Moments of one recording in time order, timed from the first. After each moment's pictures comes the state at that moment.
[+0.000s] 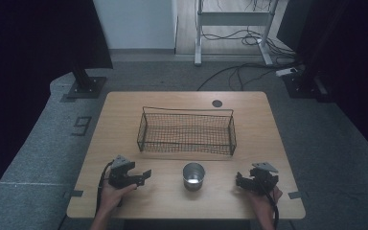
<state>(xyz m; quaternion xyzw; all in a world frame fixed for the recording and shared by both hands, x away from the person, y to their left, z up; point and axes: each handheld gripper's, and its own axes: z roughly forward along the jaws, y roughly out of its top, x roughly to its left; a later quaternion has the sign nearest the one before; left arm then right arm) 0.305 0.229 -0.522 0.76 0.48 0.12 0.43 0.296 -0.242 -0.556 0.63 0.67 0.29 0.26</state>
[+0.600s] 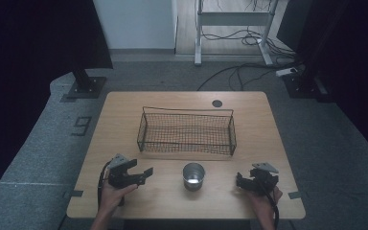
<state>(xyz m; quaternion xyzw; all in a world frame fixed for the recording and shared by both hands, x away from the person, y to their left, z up) 0.297 0.224 -0.502 0.74 0.46 0.11 0.47 0.295 -0.242 -0.556 0.62 0.68 0.29 0.26</state>
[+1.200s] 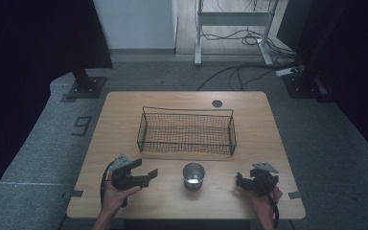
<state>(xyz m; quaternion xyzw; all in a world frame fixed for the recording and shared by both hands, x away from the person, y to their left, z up) 0.288 0.208 -0.488 0.75 0.43 0.11 0.49 0.295 -0.242 -0.556 0.62 0.68 0.29 0.26</state>
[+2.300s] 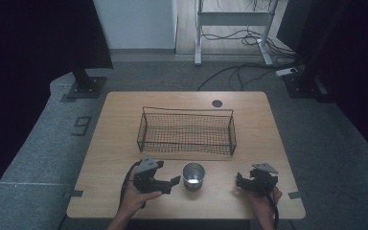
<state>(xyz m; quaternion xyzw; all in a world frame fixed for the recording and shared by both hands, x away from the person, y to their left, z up) 0.282 0.141 -0.479 0.79 0.36 0.09 0.48 0.293 -0.241 -0.556 0.62 0.68 0.29 0.26</state>
